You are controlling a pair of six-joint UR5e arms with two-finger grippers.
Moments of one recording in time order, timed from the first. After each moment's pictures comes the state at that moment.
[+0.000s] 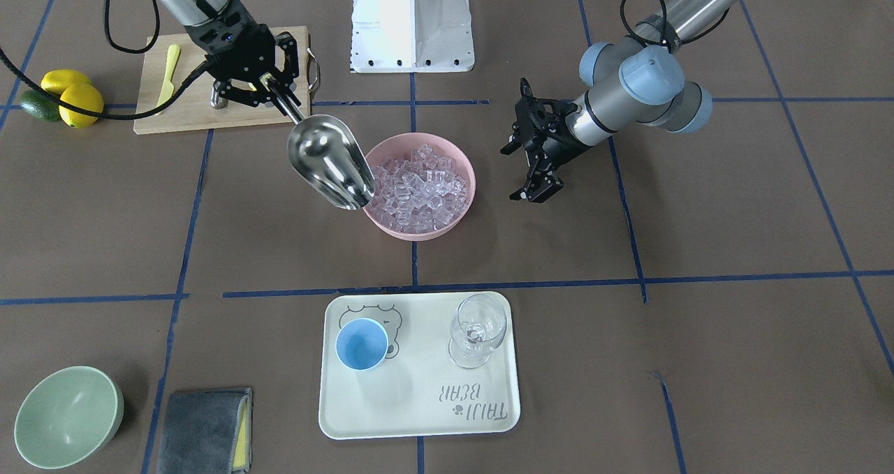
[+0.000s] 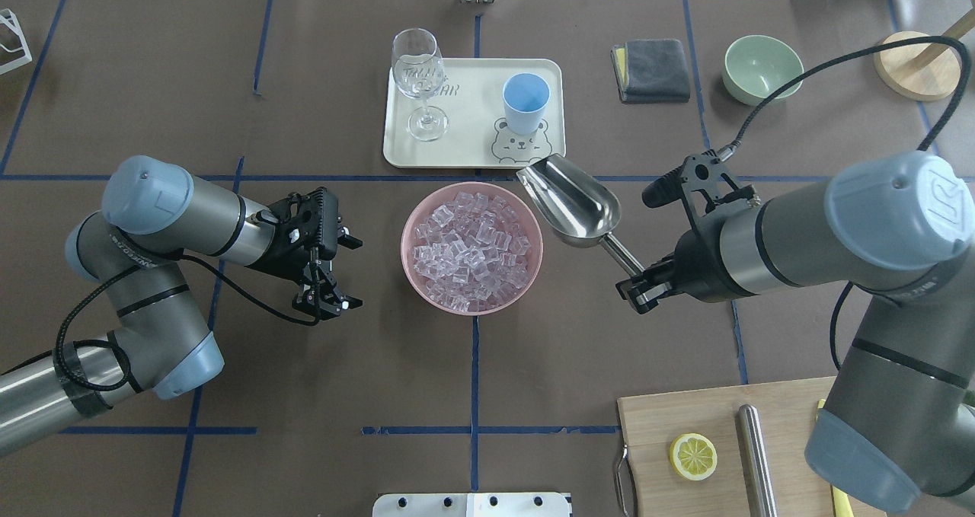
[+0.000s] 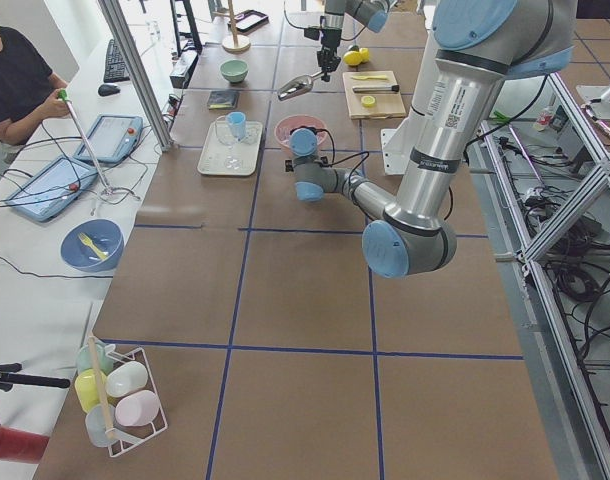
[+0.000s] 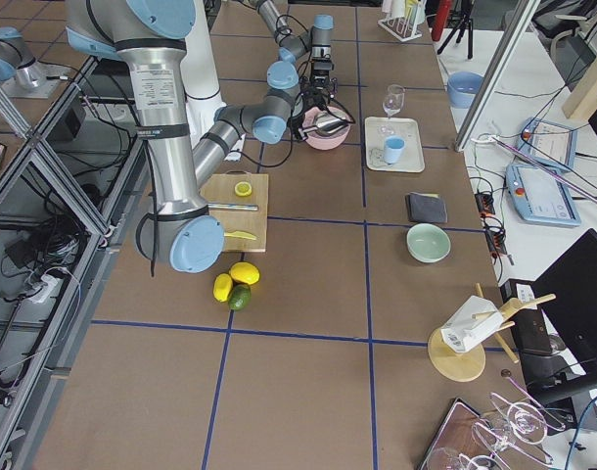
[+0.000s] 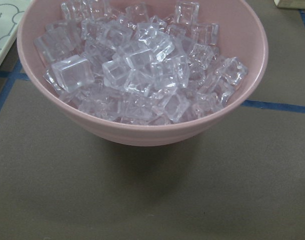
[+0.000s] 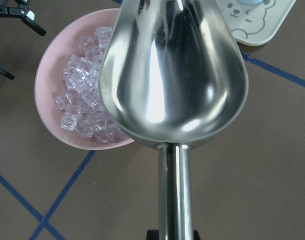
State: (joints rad) left arm -0.62 -1.95 -1.54 -2.52 -2.16 0.06; right arm 0.57 -1.30 2.17 -1.41 1.97 0.70
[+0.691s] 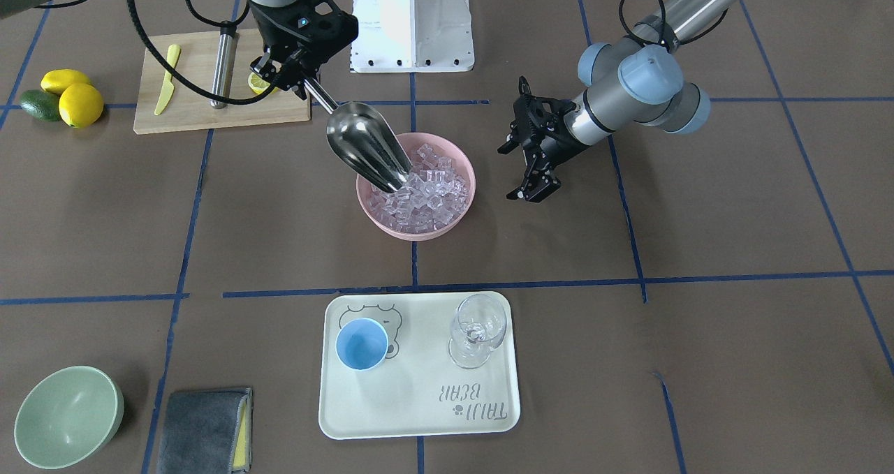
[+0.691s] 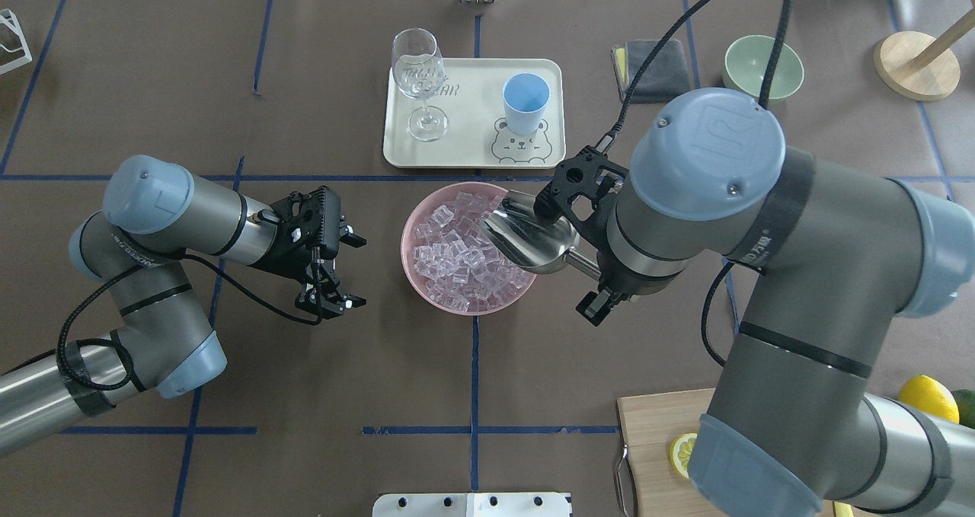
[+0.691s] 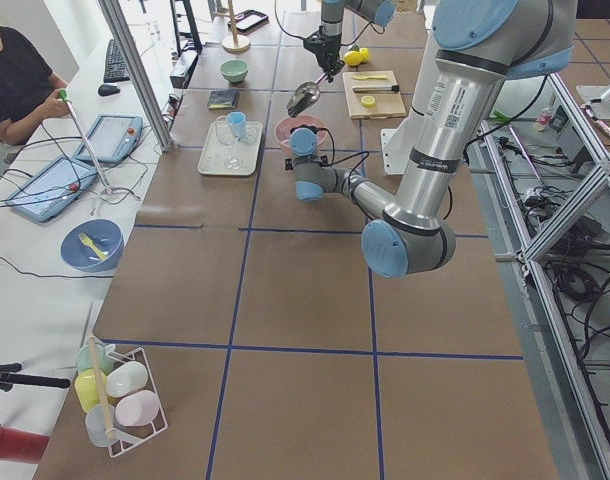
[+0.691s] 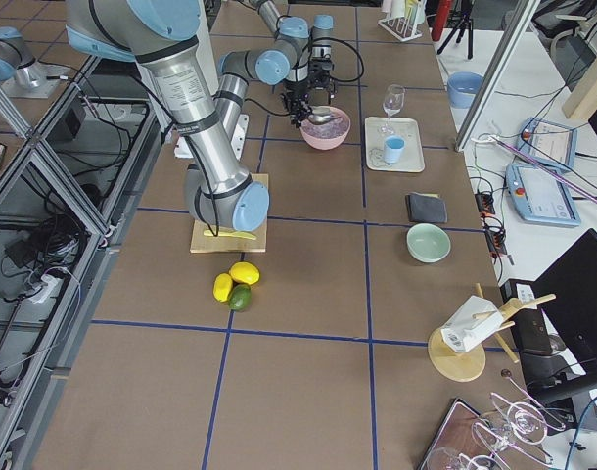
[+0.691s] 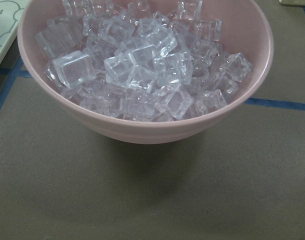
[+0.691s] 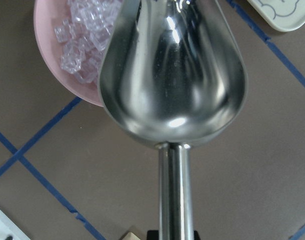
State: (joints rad) left arm -0.62 -1.95 -1.54 -2.54 -2.16 0.06; right arm 0.52 -0.94 2.15 -2.16 1.90 0.32
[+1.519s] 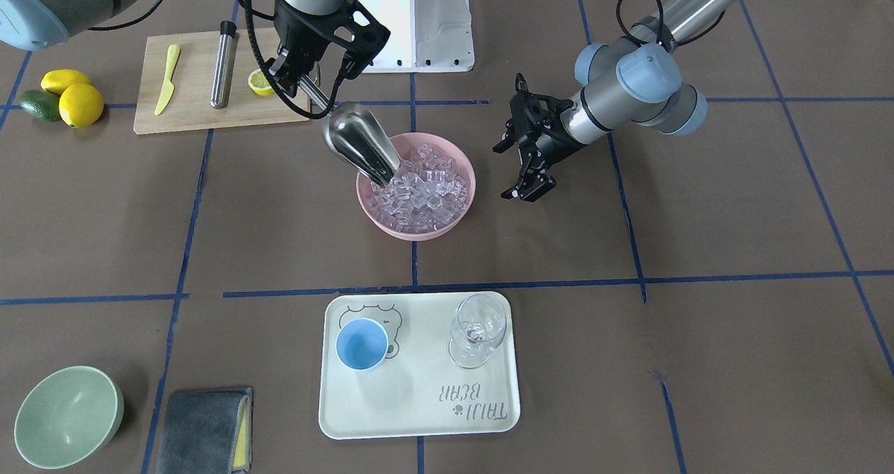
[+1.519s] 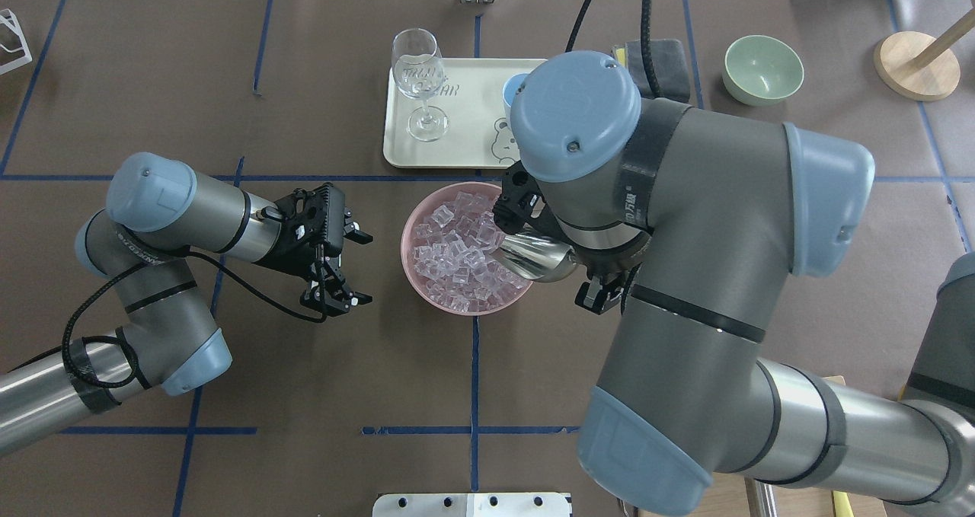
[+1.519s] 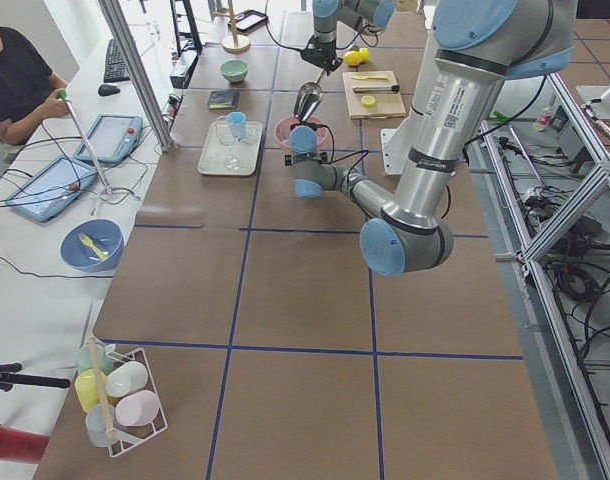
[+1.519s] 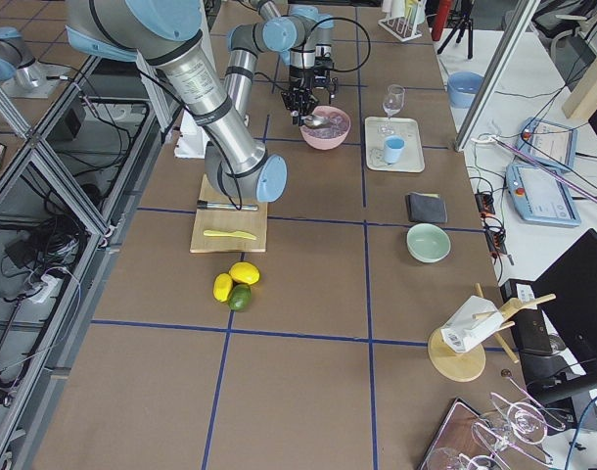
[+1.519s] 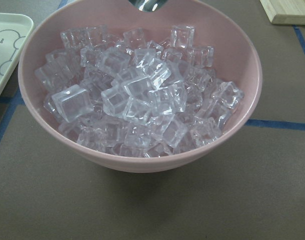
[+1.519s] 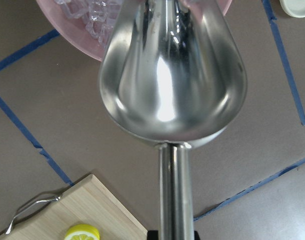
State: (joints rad) left arm -0.62 -1.97 -1.53 -2.56 -2.16 0.06; right arm 0.52 -0.72 2.00 -2.52 1.80 0.03
